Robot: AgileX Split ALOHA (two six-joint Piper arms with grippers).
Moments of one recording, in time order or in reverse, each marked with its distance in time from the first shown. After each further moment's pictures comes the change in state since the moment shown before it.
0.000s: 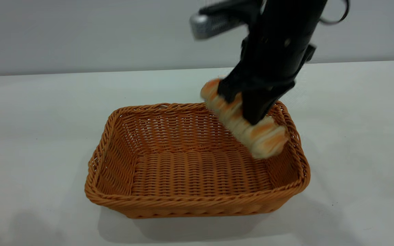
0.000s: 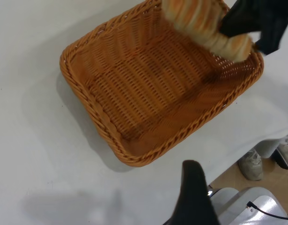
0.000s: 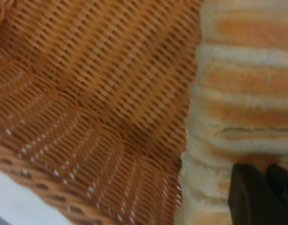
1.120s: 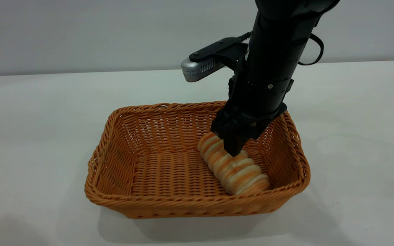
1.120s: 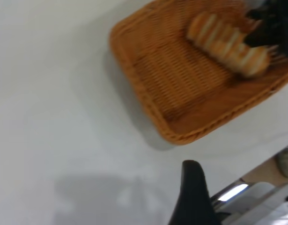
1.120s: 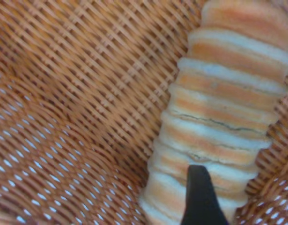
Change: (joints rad) left arm 0.000 -0.055 0.022 0.180 0.000 -0.120; right arm 0.002 0.095 0.000 0.021 -0.112 -0.115
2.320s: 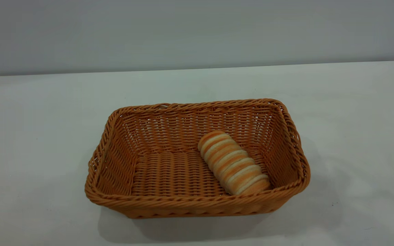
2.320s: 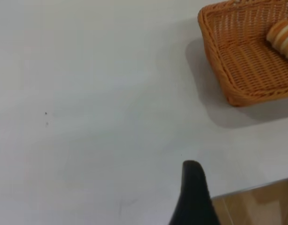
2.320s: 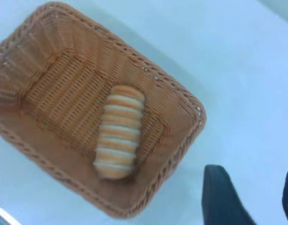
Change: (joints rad) left arm 0.000 -0.948 0.413 0.279 0.168 -0.312; right arm -0.116 -0.720 0.009 -0.050 0.329 0.009
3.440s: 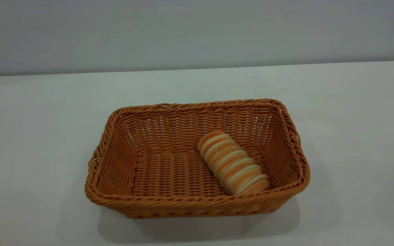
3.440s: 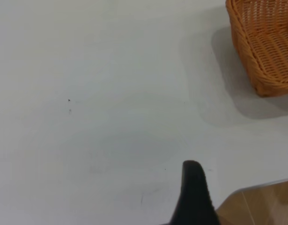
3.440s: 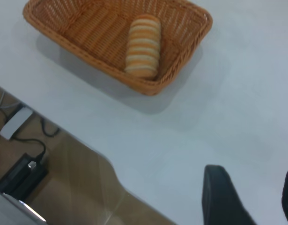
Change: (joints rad) left arm 0.000 -0.062 0.054 0.072 0.018 -0.013; right arm 0.000 -1.107 0.623 0.014 0.283 0.091
